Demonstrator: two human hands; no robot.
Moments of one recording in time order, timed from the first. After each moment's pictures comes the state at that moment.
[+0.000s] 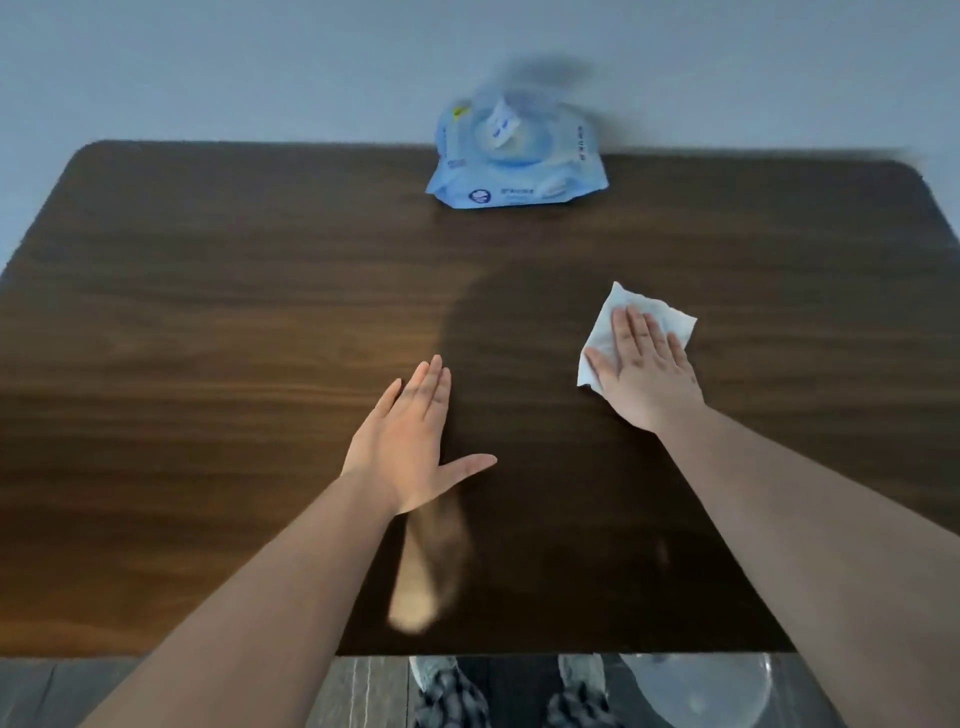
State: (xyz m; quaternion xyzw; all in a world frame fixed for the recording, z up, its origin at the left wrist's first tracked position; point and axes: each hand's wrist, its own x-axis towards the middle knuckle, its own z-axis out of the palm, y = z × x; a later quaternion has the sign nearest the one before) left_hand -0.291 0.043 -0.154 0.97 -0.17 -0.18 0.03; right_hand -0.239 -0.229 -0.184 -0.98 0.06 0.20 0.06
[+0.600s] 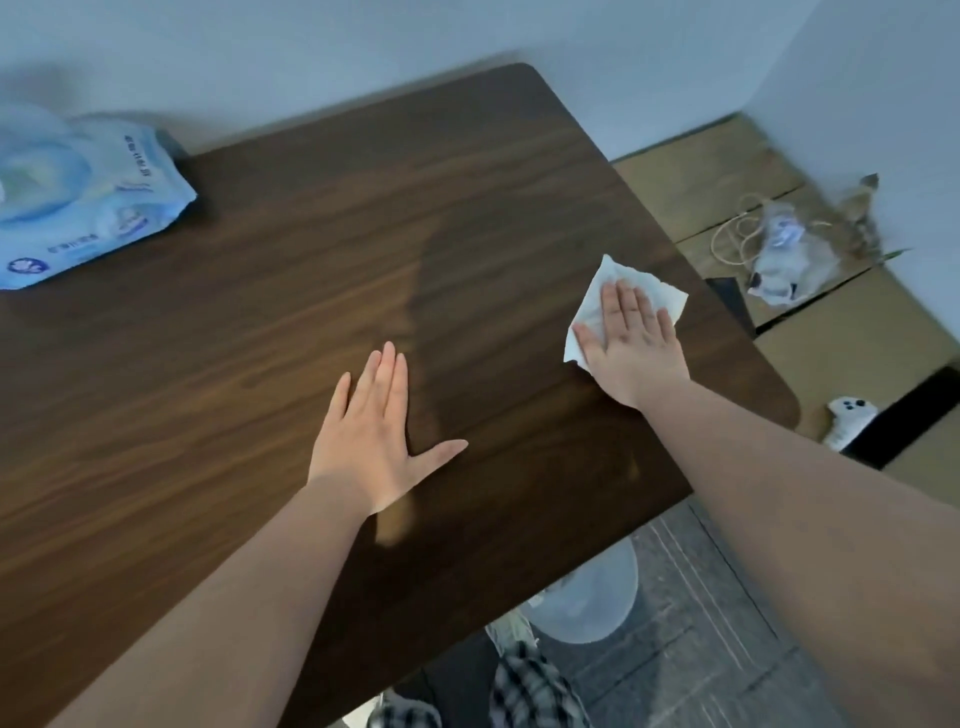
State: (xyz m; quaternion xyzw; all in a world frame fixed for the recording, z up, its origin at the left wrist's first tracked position) left_hand -0.291 -0.235 -0.180 0.93 -0.33 -0.18 -0.02; right_hand -0.360 -0.513 -0.186 -0.93 0.31 0.17 0.09
